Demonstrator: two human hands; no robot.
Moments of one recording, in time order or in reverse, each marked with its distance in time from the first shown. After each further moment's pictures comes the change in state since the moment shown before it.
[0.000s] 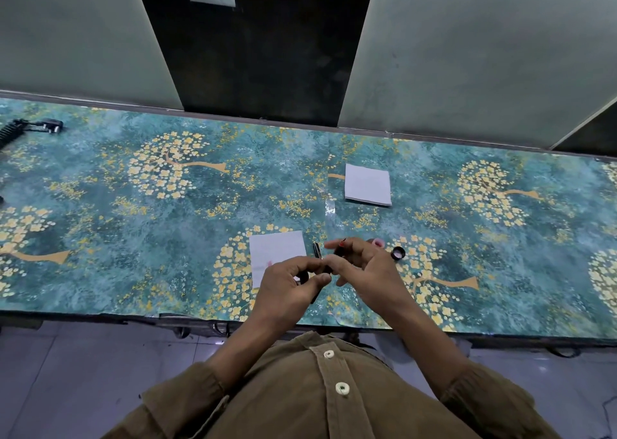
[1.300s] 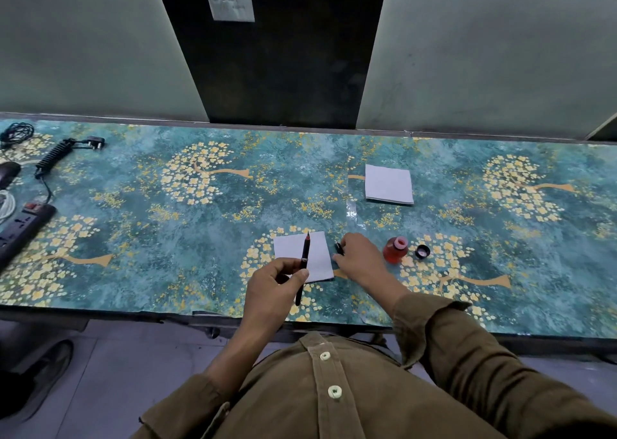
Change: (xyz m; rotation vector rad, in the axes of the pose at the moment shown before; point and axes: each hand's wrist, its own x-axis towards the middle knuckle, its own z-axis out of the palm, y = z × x) left_hand -0.016 -0.027 -0.040 -0.048 0.197 -0.273; right_hand 0.091 0.076 0.040 -0.918 -0.020 0.161
